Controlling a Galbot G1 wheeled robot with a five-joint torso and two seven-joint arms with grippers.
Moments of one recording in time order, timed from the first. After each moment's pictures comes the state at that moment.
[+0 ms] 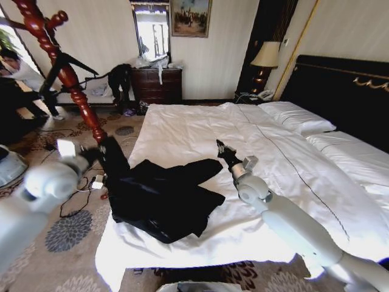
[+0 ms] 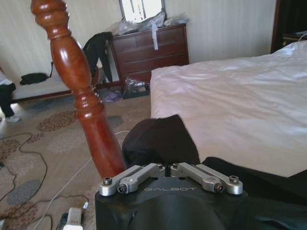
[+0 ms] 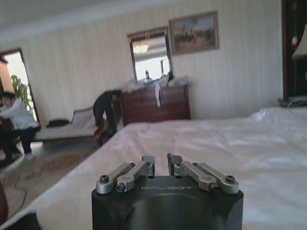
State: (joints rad) left arm 1.11 -0.55 -0.57 -2.05 -1.06 0.63 -0.45; right arm -0.69 0.81 -0.09 1.93 1.01 -0.19 0.46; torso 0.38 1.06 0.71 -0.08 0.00
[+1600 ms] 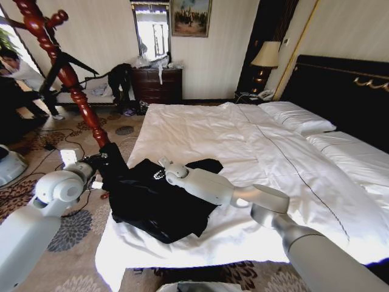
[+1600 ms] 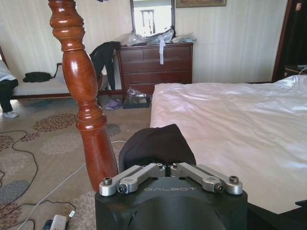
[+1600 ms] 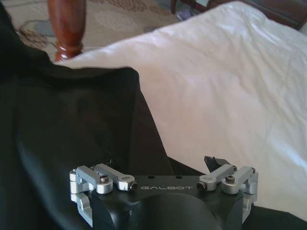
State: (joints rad) left arm 1.03 -0.65 -0.61 -2.06 -1.10 0.66 -0.47; right arm -0.03 1.52 -0.82 1.01 0.98 -0.63 0.38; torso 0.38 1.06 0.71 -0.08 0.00
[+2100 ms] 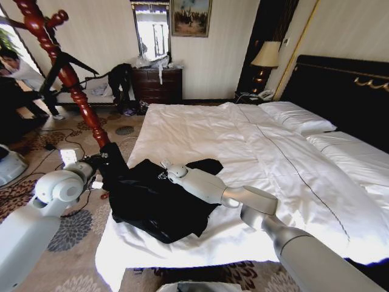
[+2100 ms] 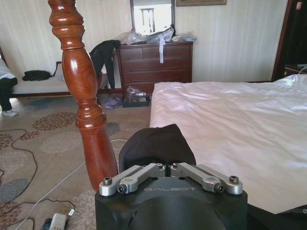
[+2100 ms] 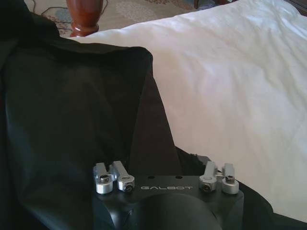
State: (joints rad) left arm 1.03 -0.64 -0.61 -2.06 -1.11 0.67 -0.48; right arm -0.04 1.54 -0.81 0.90 0.81 -0.59 0.15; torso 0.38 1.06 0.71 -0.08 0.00
